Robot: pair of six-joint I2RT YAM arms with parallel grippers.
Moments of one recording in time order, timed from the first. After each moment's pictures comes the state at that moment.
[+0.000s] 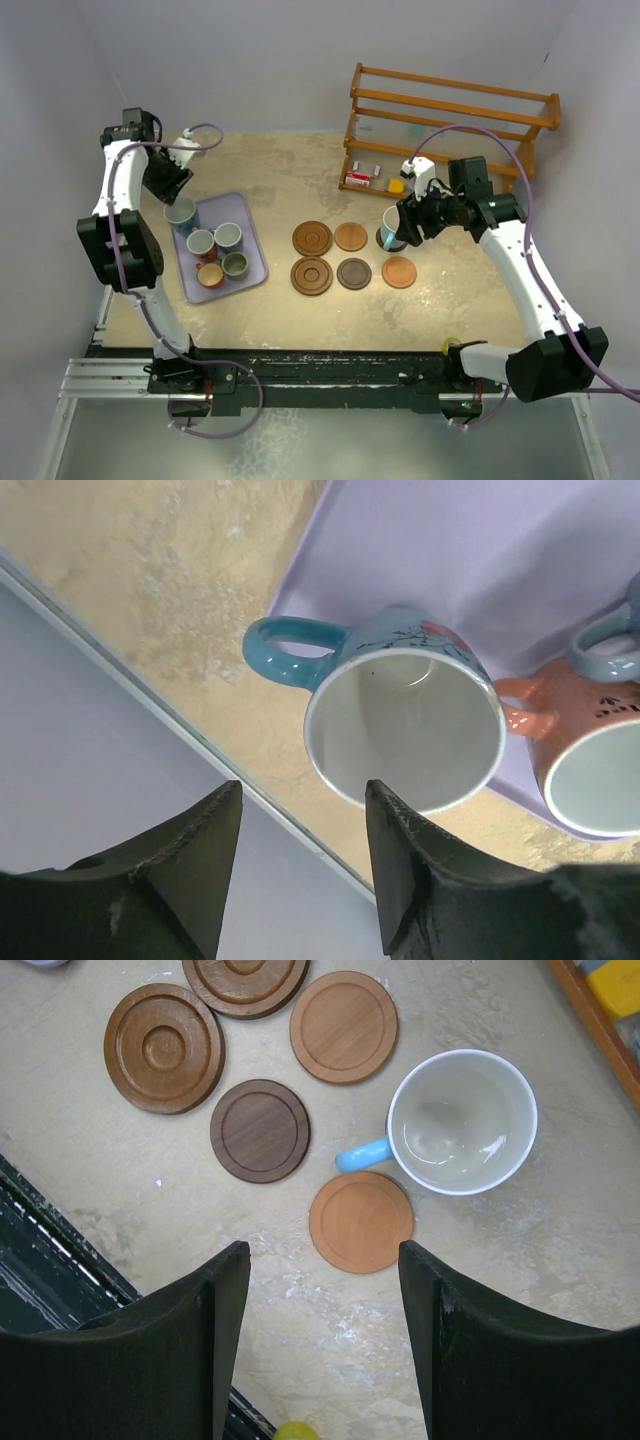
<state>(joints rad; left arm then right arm) 0.21 2.00 1.90 -1.16 0.12 0.90 0.20 1.25 1.25 -0.89 -0.44 -0.35</state>
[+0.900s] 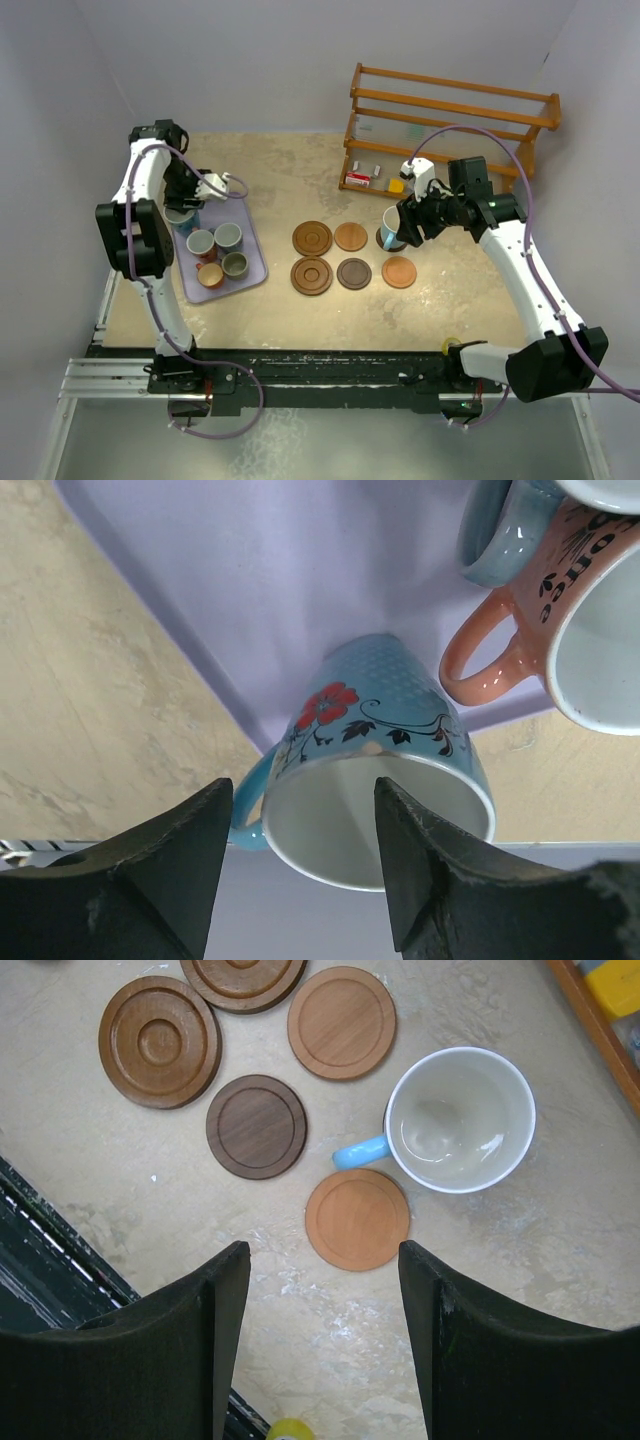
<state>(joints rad) 0.12 2.08 1.92 -1.32 0.19 1.77 0.20 1.25 1.25 -0.90 -0.44 -0.37</state>
